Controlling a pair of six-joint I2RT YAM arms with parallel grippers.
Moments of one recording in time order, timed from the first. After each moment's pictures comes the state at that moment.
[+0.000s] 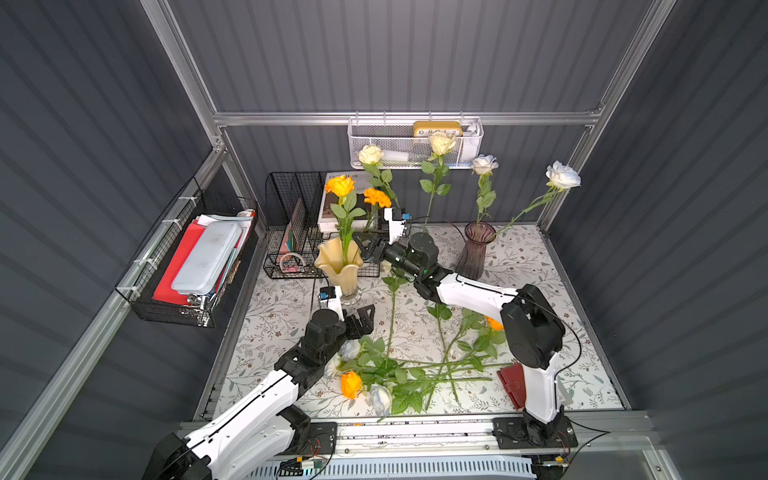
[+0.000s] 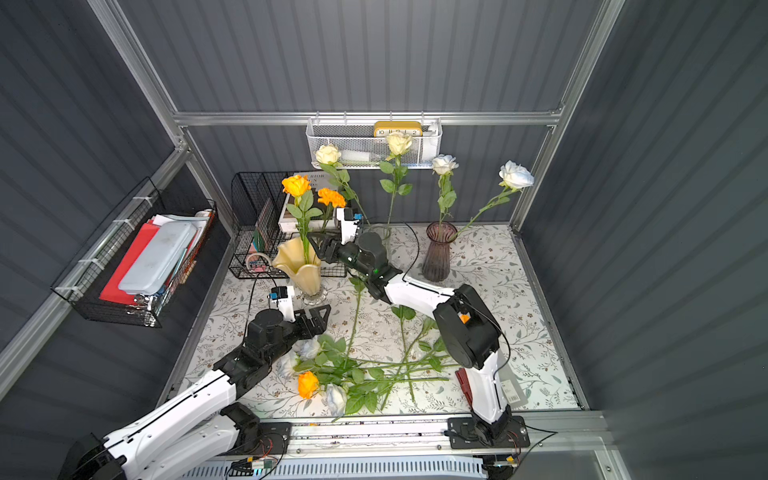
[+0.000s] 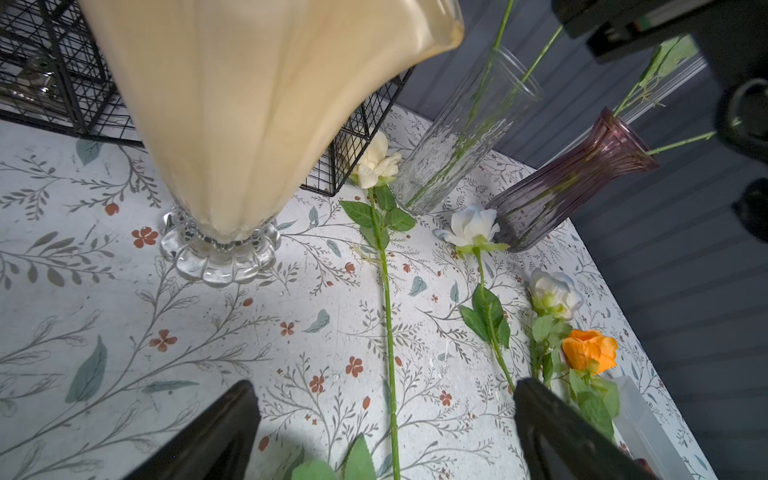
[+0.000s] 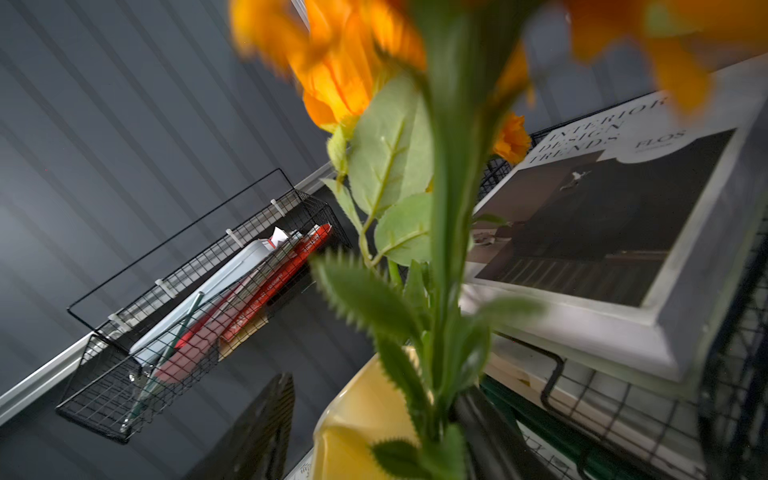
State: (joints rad) left arm -0.58 0.90 0.43 0.06 -0.06 -0.57; right arm 0.72 1.97 1.44 0.68 -0.27 0.59
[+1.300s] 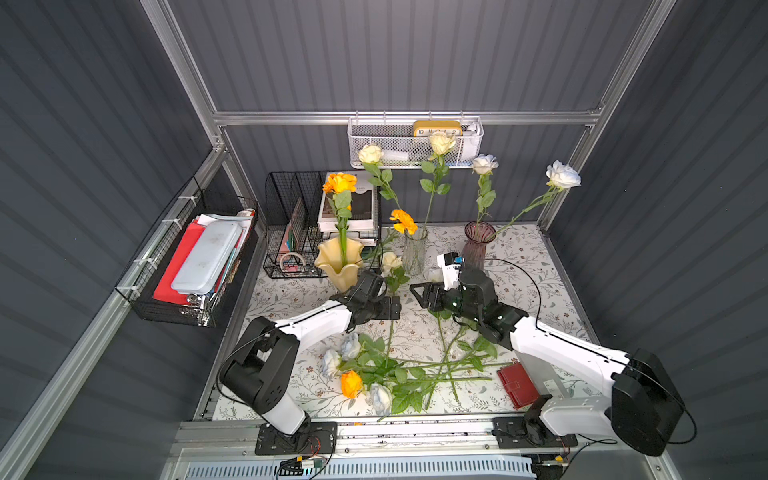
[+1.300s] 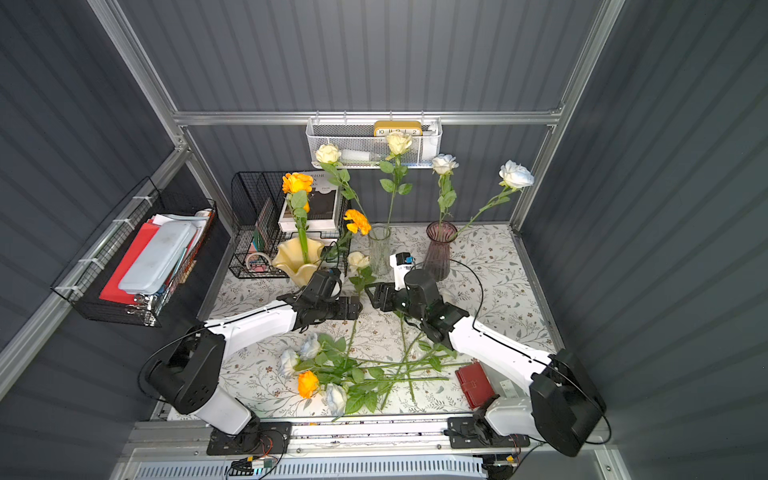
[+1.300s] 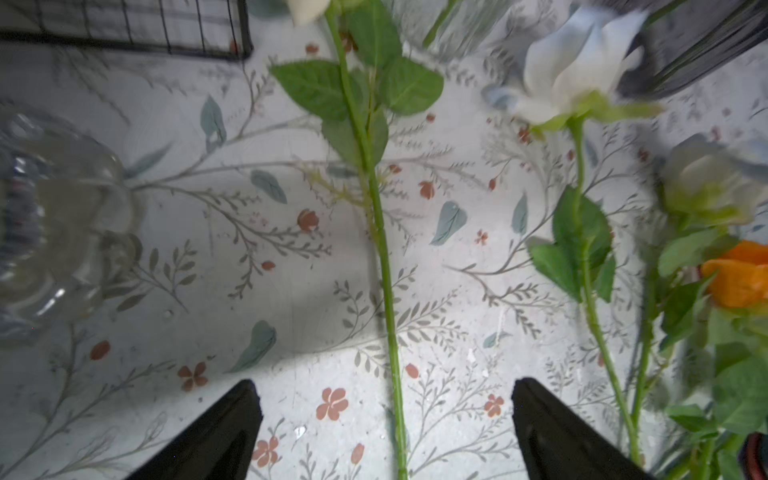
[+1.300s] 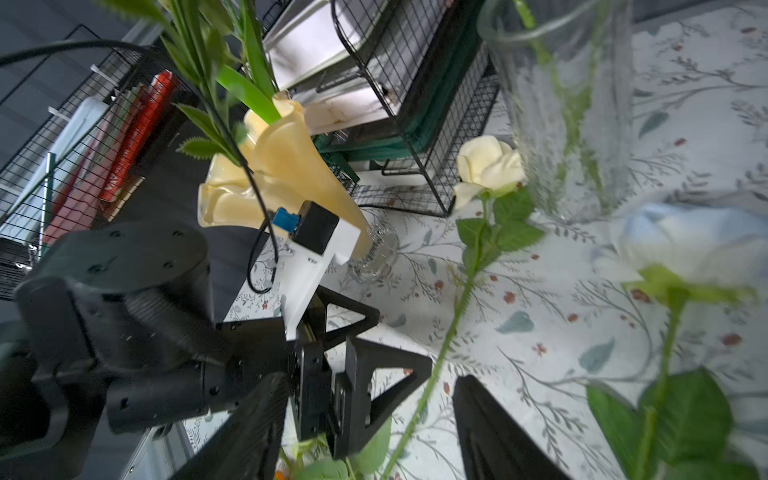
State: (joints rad) left arm -0.61 1.65 0.95 -0.24 0.08 -0.42; right arm 0.66 1.28 0.79 0.09 -0.13 0.61
